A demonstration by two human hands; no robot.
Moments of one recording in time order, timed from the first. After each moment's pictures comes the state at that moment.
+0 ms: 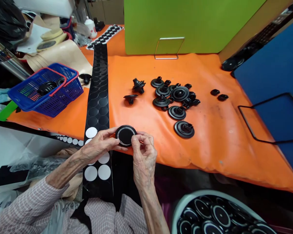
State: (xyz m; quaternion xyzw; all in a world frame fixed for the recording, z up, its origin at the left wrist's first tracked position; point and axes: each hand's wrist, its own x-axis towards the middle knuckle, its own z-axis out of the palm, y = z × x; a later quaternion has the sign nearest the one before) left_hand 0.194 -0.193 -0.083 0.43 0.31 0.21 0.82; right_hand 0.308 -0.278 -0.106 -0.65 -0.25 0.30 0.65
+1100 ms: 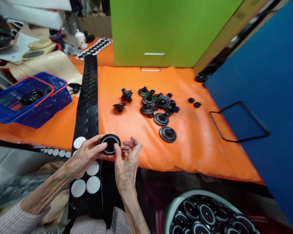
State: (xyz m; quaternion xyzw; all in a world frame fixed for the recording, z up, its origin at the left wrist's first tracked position) left_hand 0.190 -0.200 -0.077 0.42 0.39 0.25 0.78; right_hand 0.291 -0.274 -0.115 -0.70 -0.28 0.23 0.61
